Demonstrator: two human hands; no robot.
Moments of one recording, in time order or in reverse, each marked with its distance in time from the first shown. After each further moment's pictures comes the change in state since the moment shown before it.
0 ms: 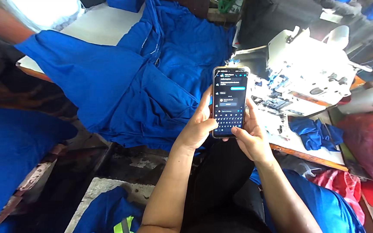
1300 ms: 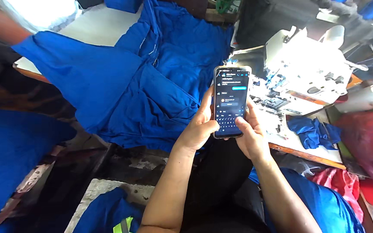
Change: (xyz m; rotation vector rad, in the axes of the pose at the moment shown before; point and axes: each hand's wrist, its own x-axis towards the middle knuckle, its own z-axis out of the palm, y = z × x) left_hand 0.000 -0.002 0.006 -0.018 -0.023 0.001; right_hand 0.001 0.000 0.005 0.067 0.101 -0.027
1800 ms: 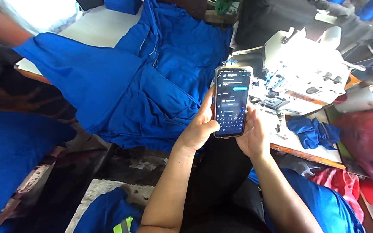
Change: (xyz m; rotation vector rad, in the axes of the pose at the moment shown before) left_hand 0.001 0.001 0.000 0.033 -0.024 0.001; right_hand 0.004 0.002 -0.001 0.135 0.047 0.017
